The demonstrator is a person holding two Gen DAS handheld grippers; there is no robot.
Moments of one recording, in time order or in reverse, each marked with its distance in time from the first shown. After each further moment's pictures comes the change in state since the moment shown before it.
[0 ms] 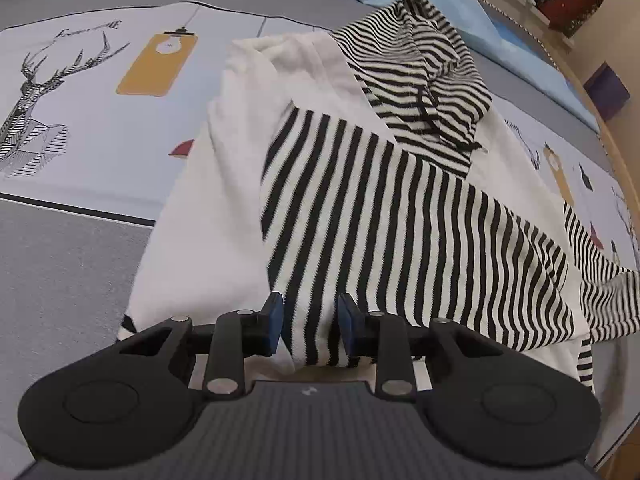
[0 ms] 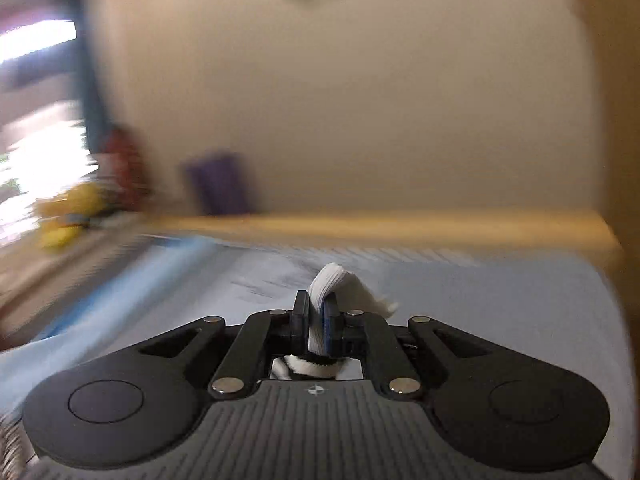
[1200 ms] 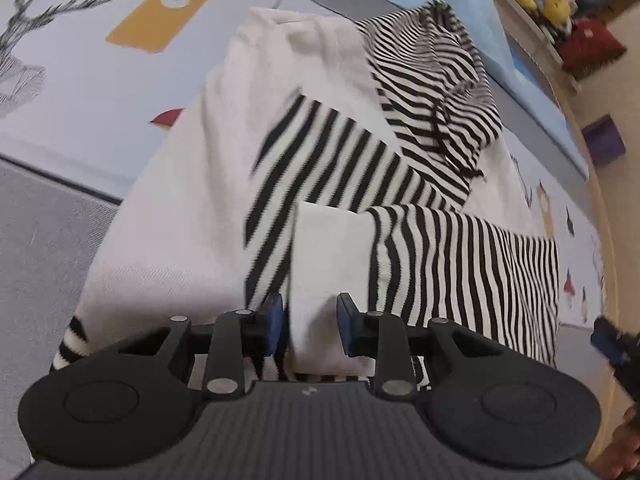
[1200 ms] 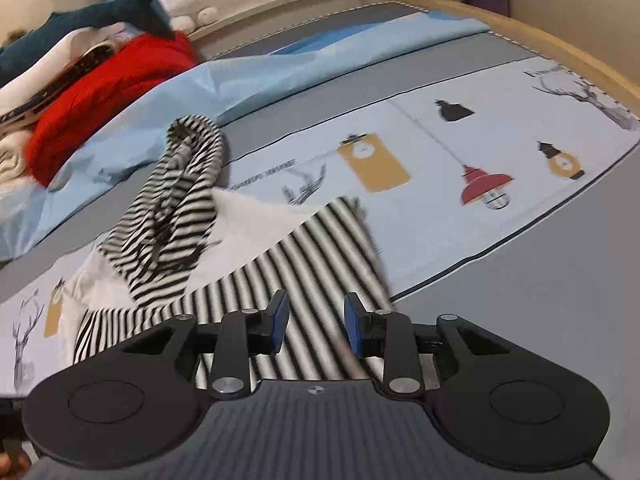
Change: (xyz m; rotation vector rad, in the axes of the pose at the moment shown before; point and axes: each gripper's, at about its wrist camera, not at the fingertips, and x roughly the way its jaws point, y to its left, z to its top) left arm 0.030 0.009 0.013 -0.142 0.046 -0.115; right arm -0.034 0.154 -0.108 -0.325 0.700 0.455
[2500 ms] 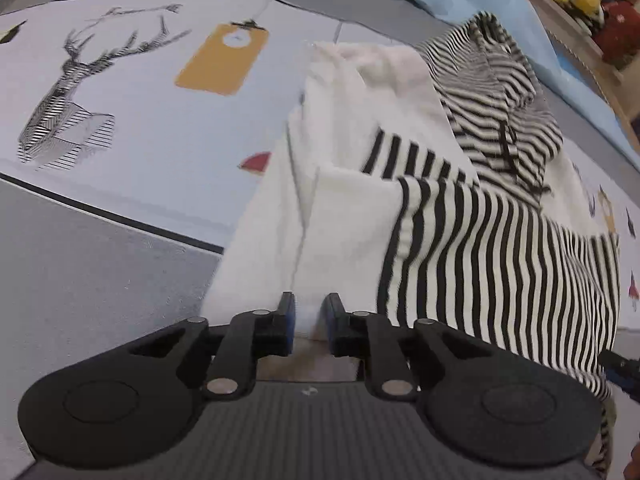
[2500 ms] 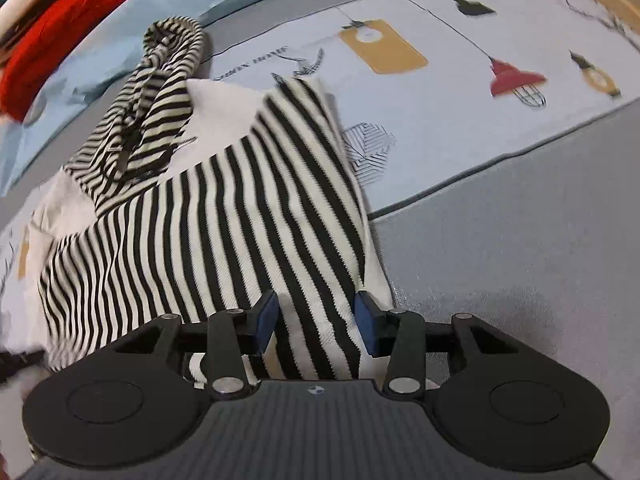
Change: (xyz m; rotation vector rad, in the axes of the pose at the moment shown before) left arm -0.011 0.024 0.013 0.025 -0.066 0.209; right arm 0.065 -0.002 -0.030 -0.006 0.258 -0.016
